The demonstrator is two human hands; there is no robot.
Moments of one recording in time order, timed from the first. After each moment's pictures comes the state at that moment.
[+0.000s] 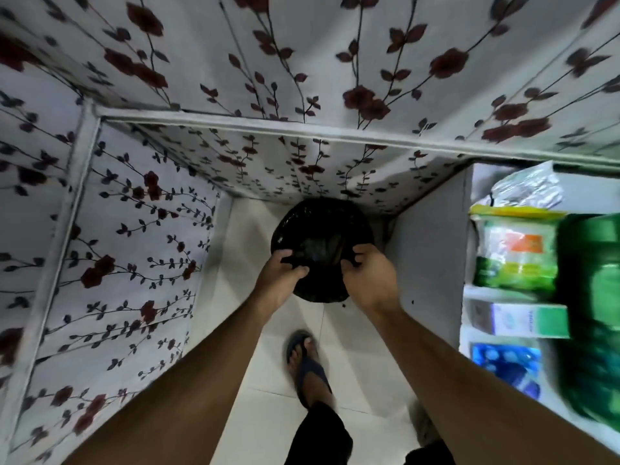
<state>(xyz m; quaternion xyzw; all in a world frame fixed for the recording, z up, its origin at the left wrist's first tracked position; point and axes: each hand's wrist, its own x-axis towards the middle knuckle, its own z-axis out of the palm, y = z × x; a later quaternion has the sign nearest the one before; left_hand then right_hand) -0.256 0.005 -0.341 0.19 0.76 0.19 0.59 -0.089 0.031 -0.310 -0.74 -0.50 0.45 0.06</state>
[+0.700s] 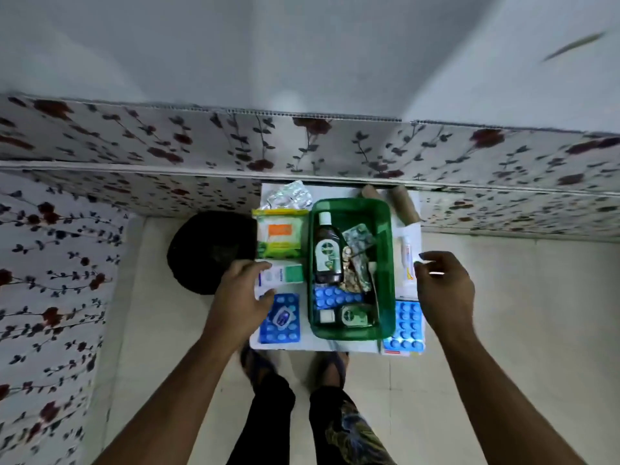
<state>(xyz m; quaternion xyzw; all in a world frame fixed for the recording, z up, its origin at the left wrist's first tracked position) -0.016 -0.034 -0.155 0.58 0.72 0.13 0.36 0.287 -0.010 -0.109 -0.85 -0.39 0.29 0.21</state>
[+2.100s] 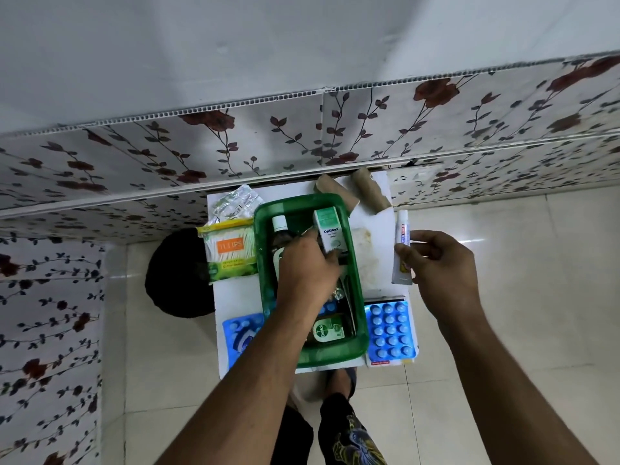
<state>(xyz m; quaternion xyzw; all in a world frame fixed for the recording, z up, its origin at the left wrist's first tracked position) 0.167 0.041 -0.149 0.57 0.71 0.12 0.40 0.337 0.007 -0.126 -0.79 -0.26 0.44 0.33</state>
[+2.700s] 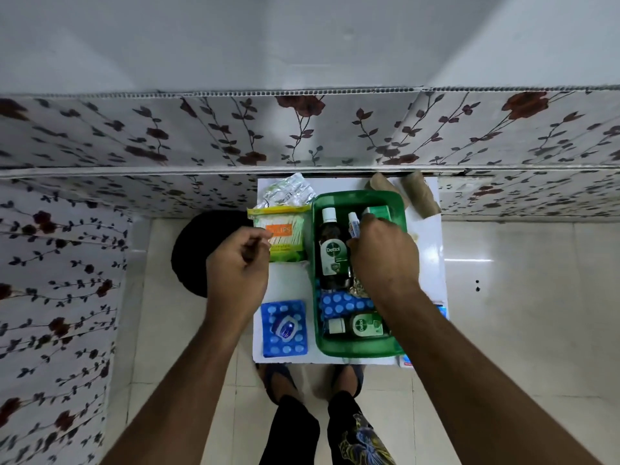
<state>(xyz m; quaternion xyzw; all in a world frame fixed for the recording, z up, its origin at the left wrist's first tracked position) 0.019 0.016 -0.128 0.46 0.73 0.35 0.36 0.207 0.052 -0.130 -0.74 -0.63 0.22 -0.02</state>
